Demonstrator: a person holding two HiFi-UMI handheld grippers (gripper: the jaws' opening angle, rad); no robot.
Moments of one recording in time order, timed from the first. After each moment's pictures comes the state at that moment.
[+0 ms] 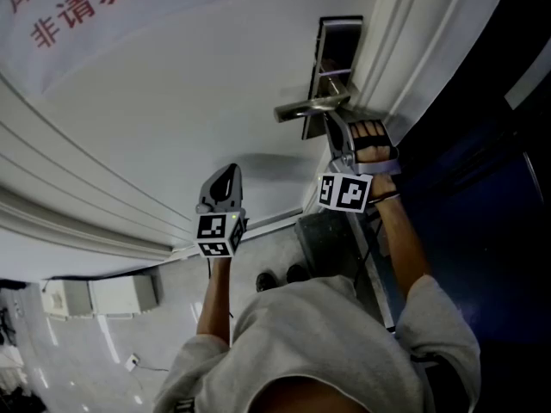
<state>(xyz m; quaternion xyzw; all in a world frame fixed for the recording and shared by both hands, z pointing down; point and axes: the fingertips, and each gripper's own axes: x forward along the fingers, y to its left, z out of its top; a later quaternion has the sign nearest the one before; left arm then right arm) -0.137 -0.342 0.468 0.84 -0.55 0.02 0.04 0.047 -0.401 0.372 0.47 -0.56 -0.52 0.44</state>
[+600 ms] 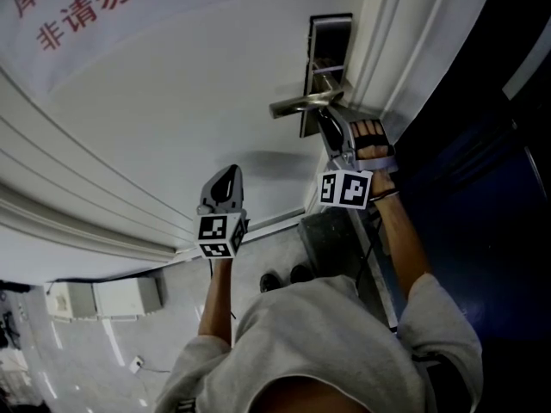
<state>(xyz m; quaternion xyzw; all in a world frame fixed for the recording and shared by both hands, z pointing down) -0.132 -0.330 0.461 0.84 -0.54 0.02 0.03 0.050 -0.393 0.380 0.46 -0.61 -0.49 0.42</state>
